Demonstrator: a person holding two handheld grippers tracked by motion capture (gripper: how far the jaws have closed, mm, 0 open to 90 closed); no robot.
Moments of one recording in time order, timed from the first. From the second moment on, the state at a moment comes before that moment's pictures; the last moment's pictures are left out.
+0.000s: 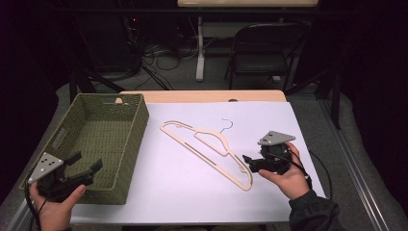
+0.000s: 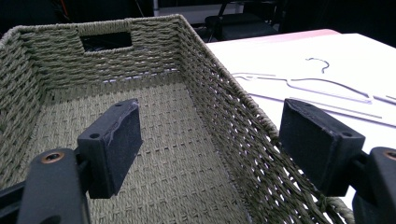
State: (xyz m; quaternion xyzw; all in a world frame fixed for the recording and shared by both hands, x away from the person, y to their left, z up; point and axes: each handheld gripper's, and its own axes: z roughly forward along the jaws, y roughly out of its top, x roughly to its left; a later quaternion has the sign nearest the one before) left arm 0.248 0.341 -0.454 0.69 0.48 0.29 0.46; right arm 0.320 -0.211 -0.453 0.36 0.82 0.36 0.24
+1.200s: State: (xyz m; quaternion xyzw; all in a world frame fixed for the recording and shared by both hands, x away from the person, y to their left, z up) left arm 0.250 0.338 -0.456 0.69 0.48 0.28 0.46; right arm 0.379 -0.153 -0.451 0.32 0.94 0.12 0.09
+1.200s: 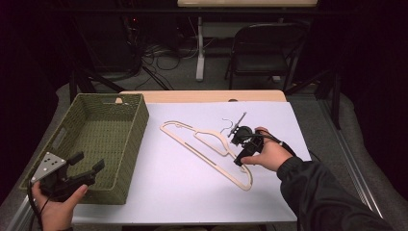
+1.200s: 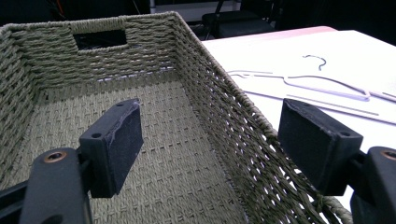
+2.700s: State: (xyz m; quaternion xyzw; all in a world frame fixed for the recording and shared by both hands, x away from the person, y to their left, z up) left arm 0.251 0.338 -0.459 0.69 0.48 0.28 0.46; right arm 0.420 -0.052 -0.492 0.22 0.97 0.05 0.04
